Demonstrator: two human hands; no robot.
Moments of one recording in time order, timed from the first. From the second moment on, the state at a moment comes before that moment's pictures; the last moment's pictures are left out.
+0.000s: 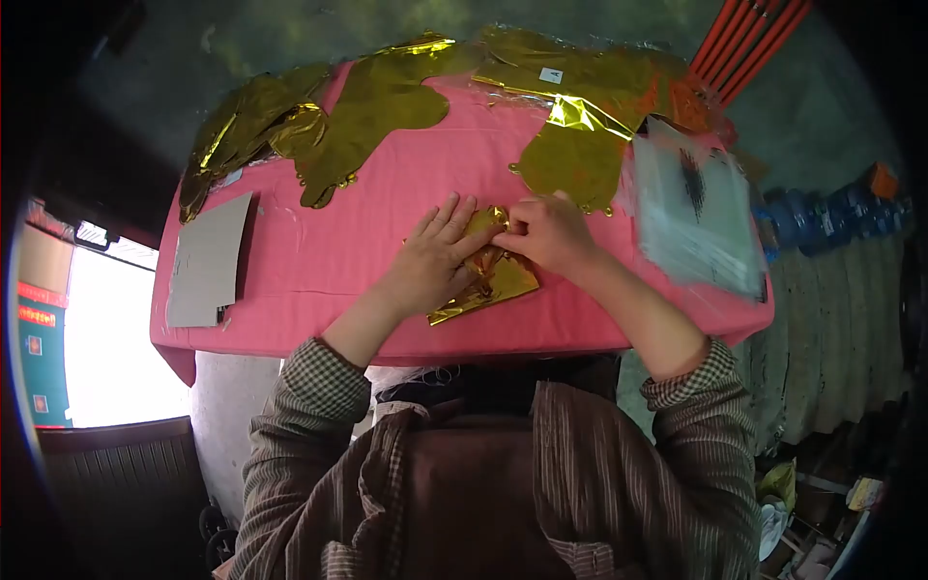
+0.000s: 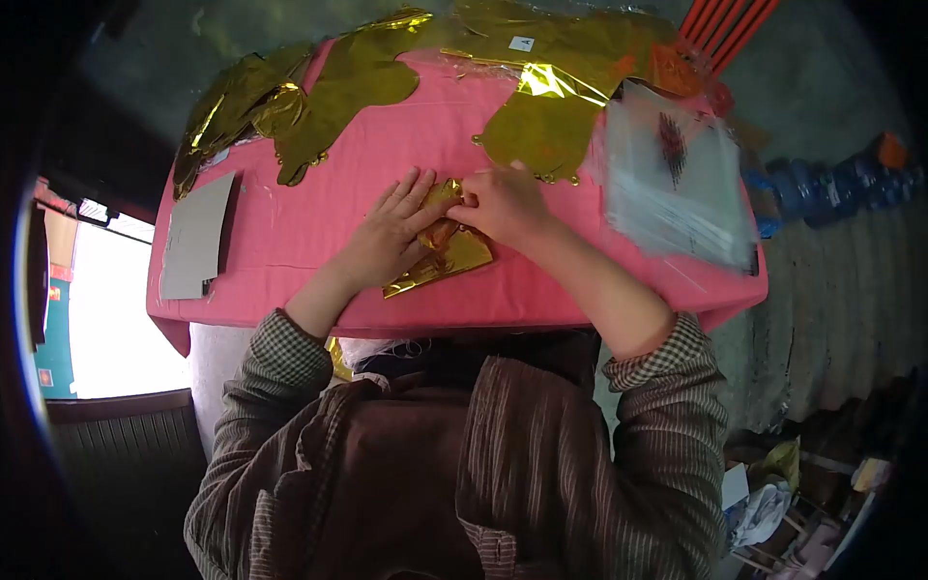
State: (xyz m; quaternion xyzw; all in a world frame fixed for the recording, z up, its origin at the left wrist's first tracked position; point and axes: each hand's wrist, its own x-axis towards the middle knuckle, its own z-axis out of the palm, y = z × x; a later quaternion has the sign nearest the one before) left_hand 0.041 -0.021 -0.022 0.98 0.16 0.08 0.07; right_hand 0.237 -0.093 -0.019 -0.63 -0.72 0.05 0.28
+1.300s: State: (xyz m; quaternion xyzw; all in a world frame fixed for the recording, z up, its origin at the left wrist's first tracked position) left_hand 0.041 -0.021 -0.020 0.98 0.15 0.12 0.10; right_hand 0.232 -0.116 -0.021 -0.54 -0.79 -0.07 0.29
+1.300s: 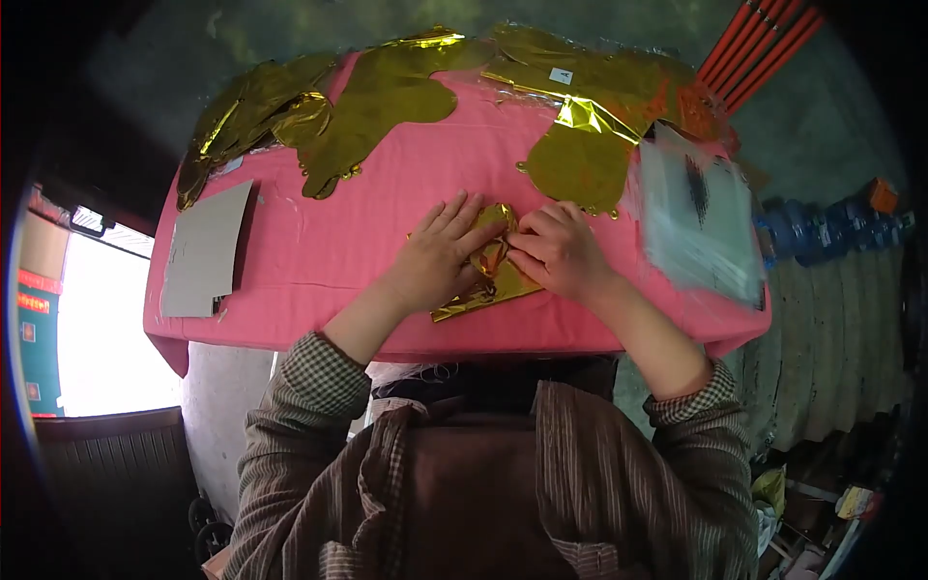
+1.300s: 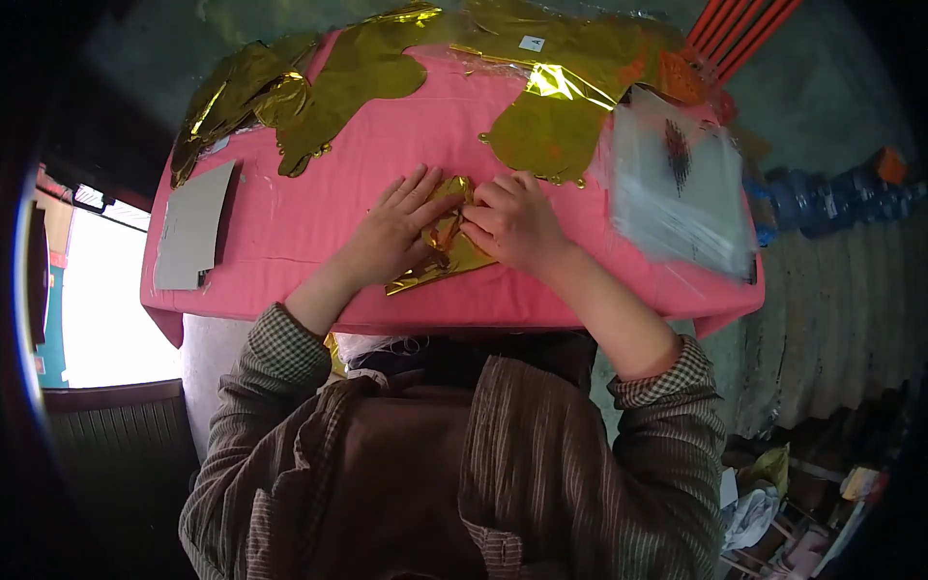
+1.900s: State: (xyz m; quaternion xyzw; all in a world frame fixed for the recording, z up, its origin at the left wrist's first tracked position) left_hand 0.043 -0.021 -0.023 0.97 0.16 0.13 0.10; right_hand 0.241 -0.126 -0.014 -0.54 -0.81 0.00 0.24
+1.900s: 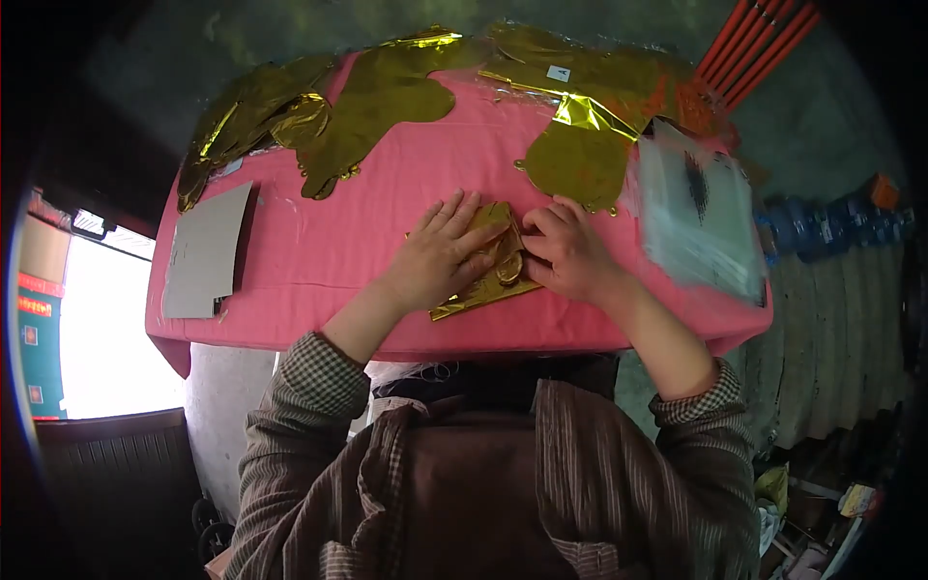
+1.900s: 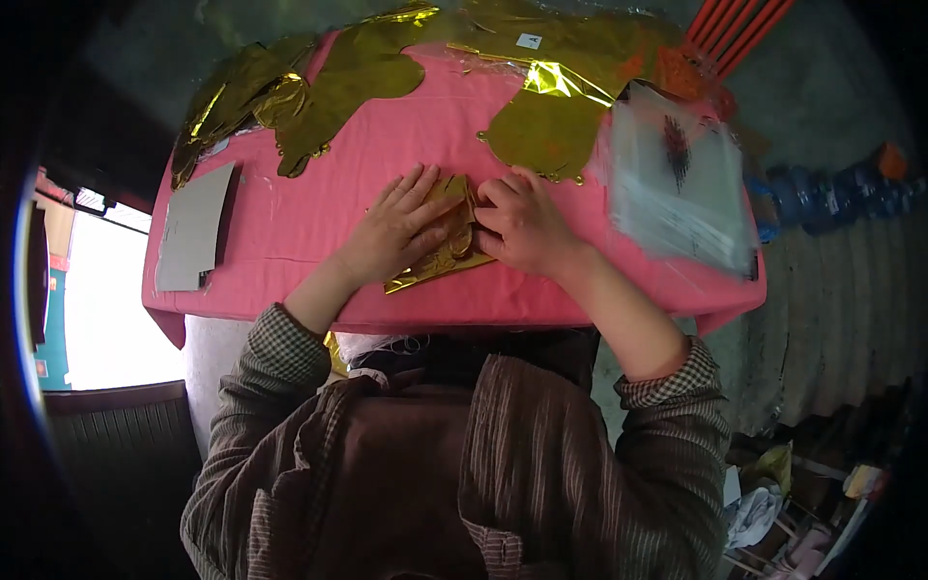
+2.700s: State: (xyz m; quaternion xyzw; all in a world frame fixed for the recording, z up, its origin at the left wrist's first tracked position) left_hand 0.042 -0.024 -0.020 0.98 0.15 0.11 0.07; right_hand 0.228 -0.145 -0.015 -0.54 -0.83 -0.01 0.16
